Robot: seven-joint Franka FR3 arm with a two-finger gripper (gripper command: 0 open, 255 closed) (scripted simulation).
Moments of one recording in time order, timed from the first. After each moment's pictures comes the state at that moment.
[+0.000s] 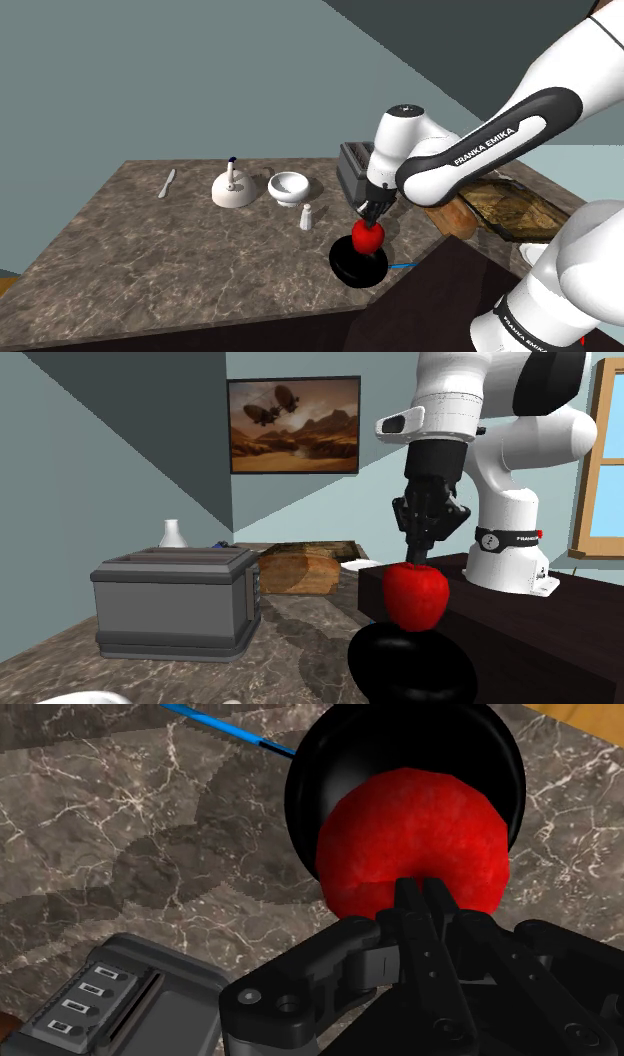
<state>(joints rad) 0.08 -0.26 0.14 -2.80 -0.12 2.59 0.46</state>
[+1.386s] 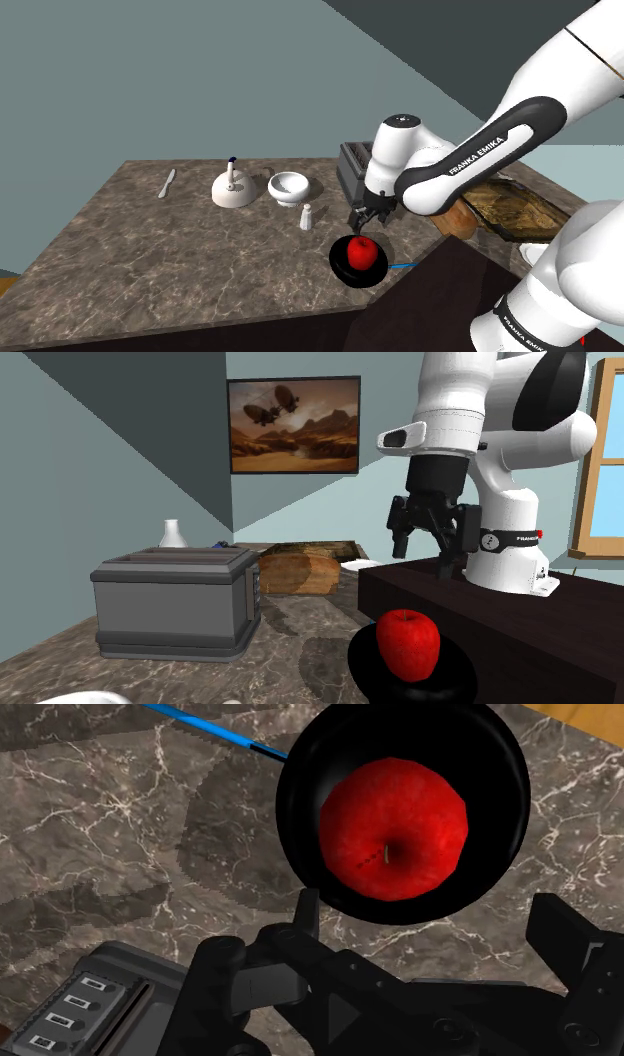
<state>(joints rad) 0.07 -0.20 0.16 -2.81 -0.15 2.66 0.49</state>
